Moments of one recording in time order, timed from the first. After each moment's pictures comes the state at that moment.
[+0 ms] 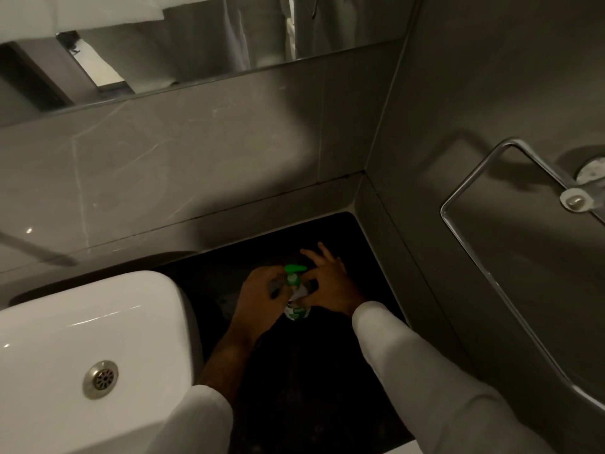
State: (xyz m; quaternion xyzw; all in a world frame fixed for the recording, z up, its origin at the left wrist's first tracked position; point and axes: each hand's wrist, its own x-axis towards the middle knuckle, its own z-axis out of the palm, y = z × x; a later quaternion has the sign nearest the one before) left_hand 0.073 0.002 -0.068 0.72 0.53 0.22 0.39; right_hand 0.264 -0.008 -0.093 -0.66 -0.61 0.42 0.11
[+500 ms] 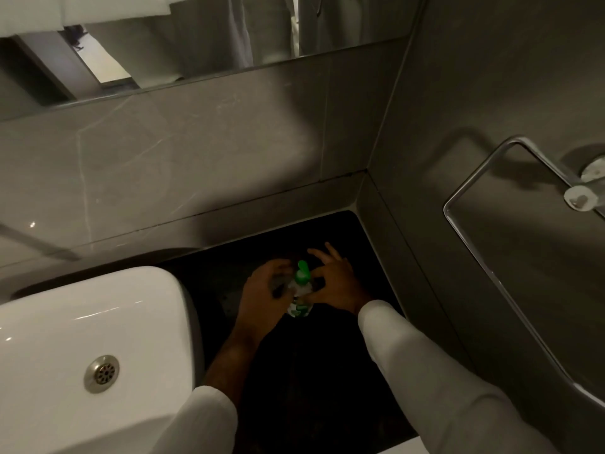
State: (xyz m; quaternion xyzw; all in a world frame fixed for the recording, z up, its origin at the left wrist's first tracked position) left_hand 0.072 -0.009 -0.076 0.66 0.53 0.28 0.44; right_hand 0.272 -0.011 -0.097 -0.66 -0.62 0.41 0.12
